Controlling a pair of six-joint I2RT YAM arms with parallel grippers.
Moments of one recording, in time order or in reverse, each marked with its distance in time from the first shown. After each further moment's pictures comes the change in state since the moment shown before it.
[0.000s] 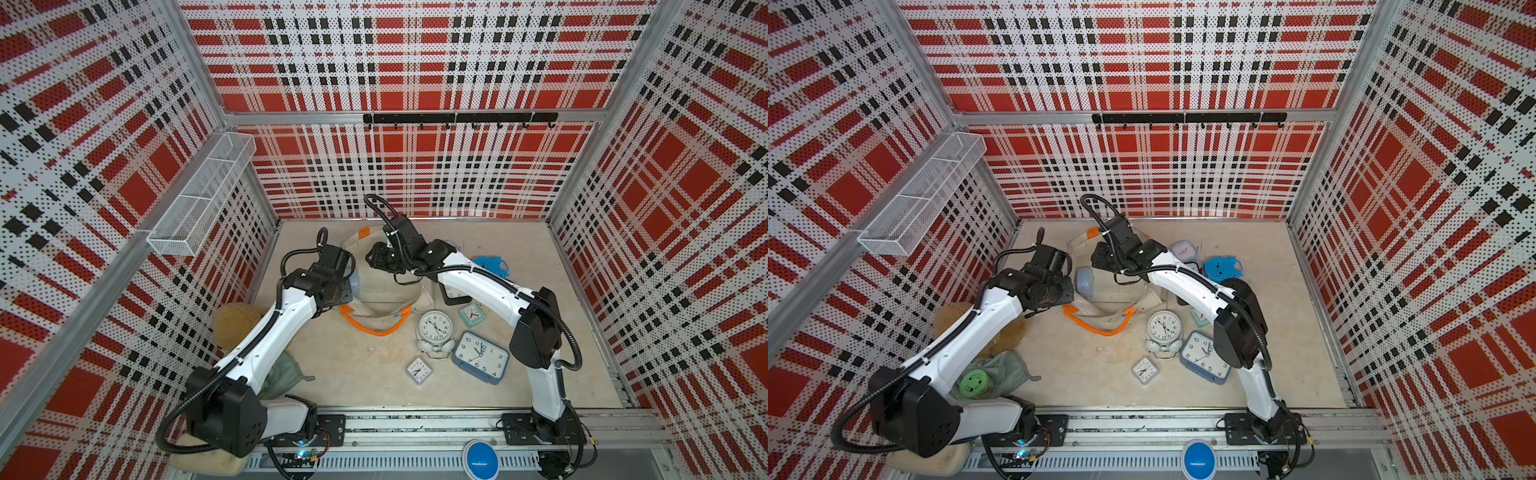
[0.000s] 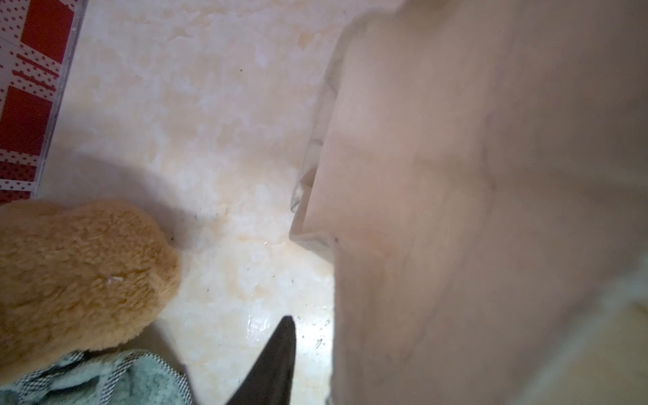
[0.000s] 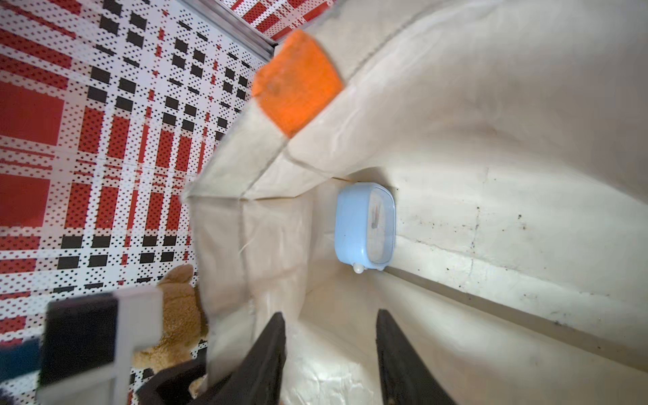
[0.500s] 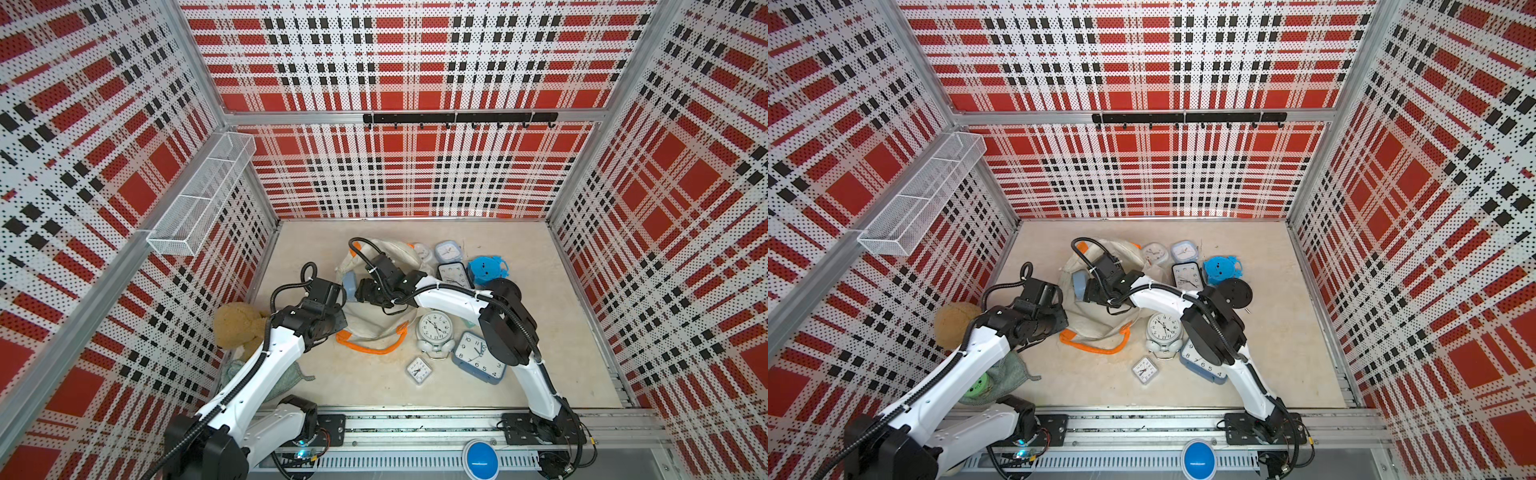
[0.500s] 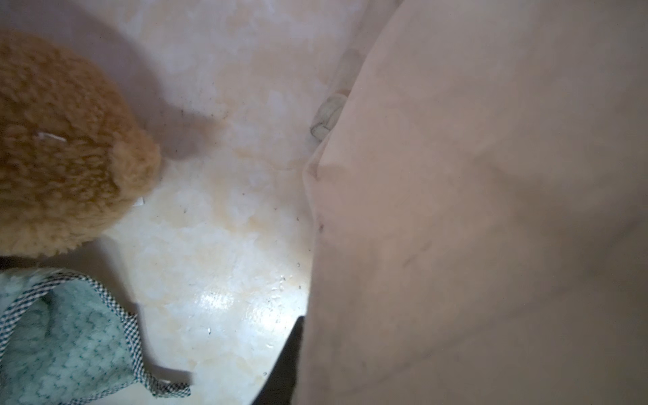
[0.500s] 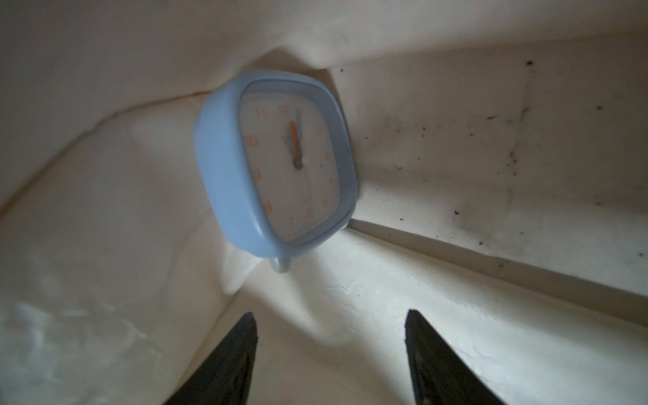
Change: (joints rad) left arm 0.007 -0.192 -0.290 0.085 0.061 -0.199; right arm 0.090 0.161 -0.125 0.122 -0.010 0.032
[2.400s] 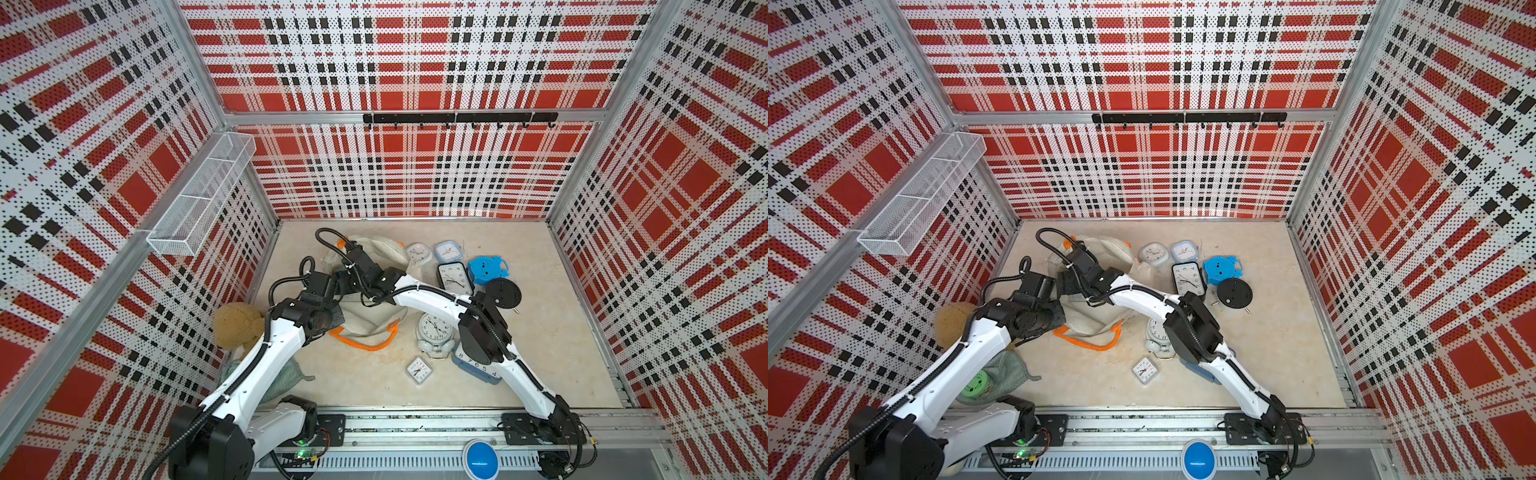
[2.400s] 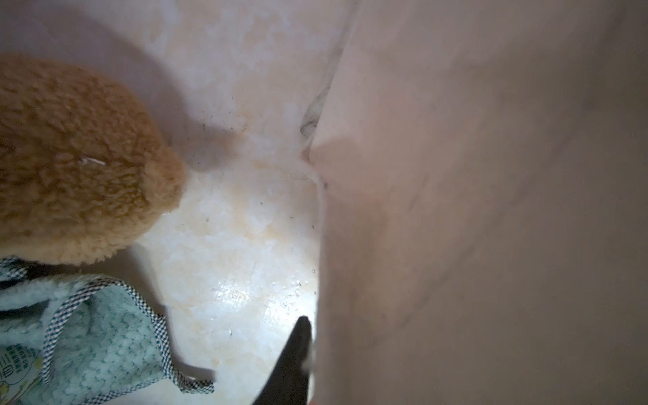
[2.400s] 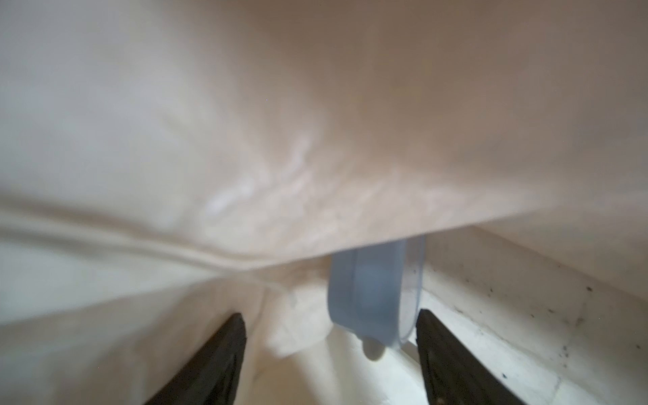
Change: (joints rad) left arm 0.039 0.045 0.060 -0.057 -0.010 0.056; right arm 0.039 0.227 0.407 0.024 0.138 -0.328
